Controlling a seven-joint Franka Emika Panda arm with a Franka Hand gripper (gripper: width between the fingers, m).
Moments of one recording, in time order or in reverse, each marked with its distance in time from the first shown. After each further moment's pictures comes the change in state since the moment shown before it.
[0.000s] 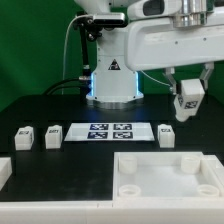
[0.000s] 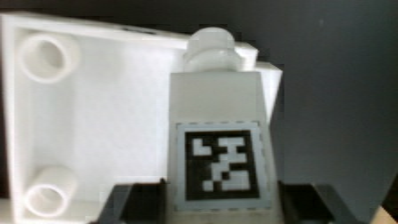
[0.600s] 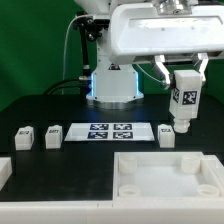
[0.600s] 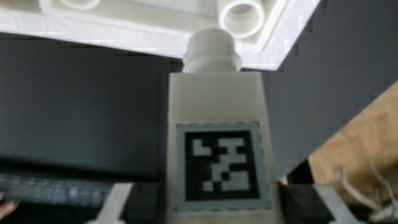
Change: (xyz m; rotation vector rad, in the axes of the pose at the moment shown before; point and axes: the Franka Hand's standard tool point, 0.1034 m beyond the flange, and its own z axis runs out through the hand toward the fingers) arm 0.049 0.036 -0.009 -0.081 0.528 -0.040
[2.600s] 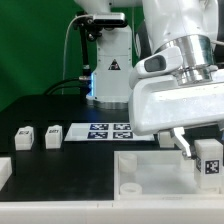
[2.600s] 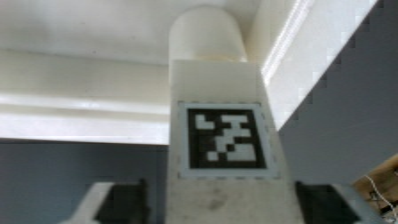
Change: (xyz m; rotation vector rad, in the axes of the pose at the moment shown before) arm -0.032 -0.033 0.091 0.063 -0.114 0.040
